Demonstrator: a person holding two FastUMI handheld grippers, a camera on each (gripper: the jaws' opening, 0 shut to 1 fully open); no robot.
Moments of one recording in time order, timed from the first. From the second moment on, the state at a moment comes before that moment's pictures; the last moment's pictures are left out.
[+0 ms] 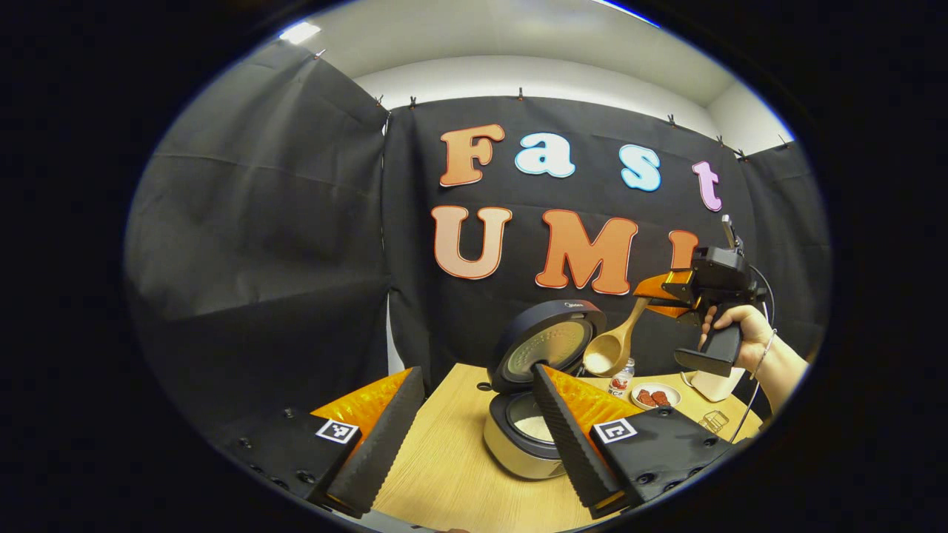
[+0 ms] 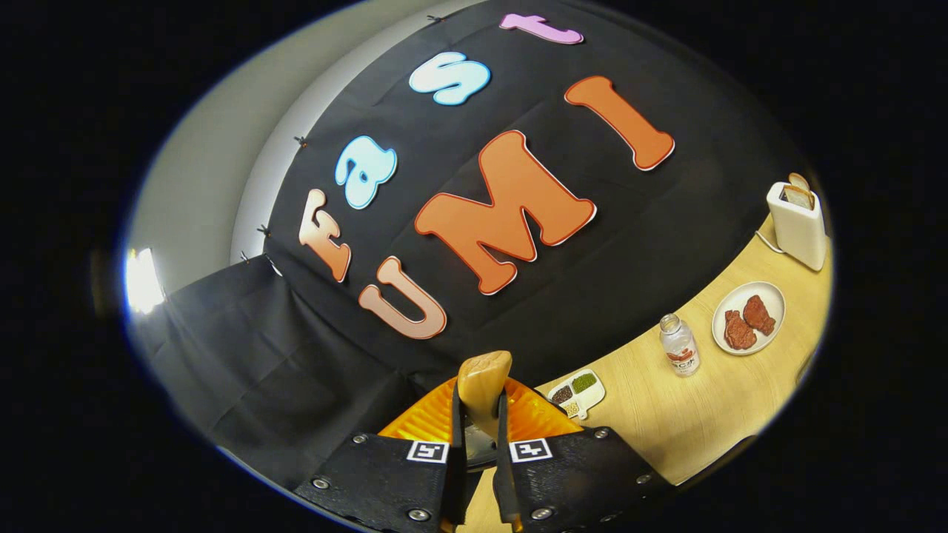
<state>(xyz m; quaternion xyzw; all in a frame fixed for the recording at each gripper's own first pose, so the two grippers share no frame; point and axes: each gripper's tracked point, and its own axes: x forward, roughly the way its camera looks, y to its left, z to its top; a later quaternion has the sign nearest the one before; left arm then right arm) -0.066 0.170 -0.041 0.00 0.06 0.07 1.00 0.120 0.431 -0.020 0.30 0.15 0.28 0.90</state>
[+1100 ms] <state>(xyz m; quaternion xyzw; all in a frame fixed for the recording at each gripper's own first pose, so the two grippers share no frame) -0.065 0.167 -0.046 0.00 0.06 0.07 1.00 0.089 0.463 -0.001 0.13 0.04 0.36 0.92</state>
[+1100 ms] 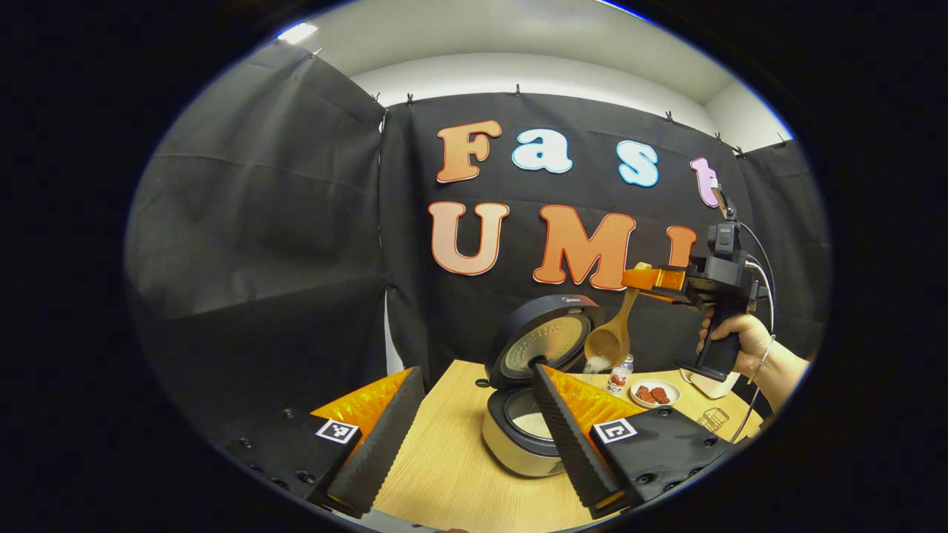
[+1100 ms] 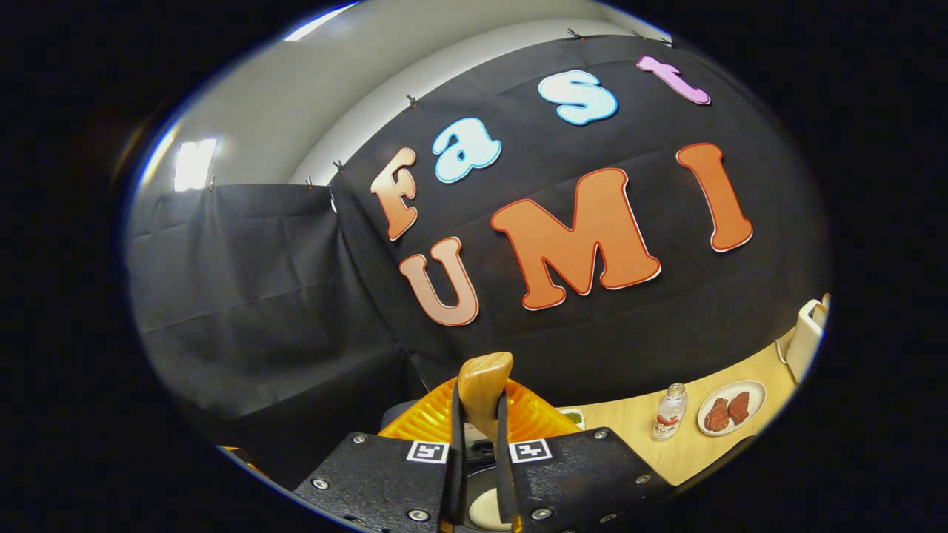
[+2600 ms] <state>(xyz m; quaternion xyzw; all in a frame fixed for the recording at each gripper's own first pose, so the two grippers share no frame) -0.059 0.160 -0.038 0.00 0.06 0.07 1.00 0.081 0.419 0.000 0.12 0.04 0.39 0.91</state>
